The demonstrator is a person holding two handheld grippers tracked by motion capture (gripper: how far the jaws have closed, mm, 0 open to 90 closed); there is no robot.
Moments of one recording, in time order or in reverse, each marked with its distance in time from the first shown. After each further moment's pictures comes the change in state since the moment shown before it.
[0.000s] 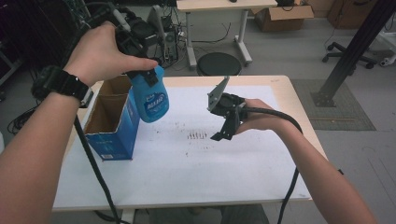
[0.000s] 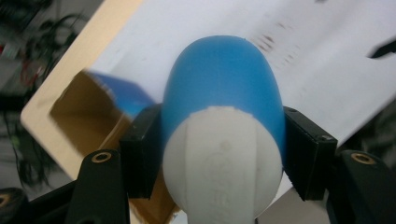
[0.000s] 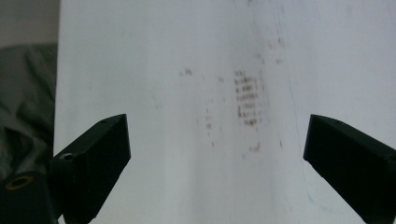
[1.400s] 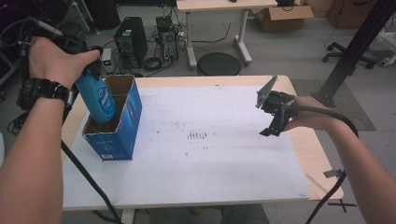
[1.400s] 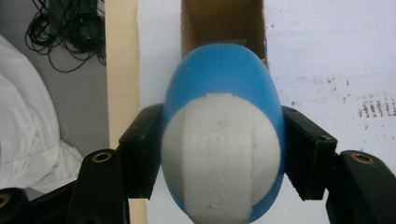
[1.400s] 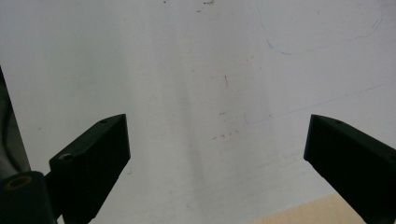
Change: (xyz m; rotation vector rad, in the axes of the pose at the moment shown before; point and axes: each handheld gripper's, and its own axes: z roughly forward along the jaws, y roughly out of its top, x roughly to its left) left arm 0.102 -0.076 0.037 0.048 0.175 -0.656; right arm -0.014 -0.106 -0.052 0.191 -0.116 0.140
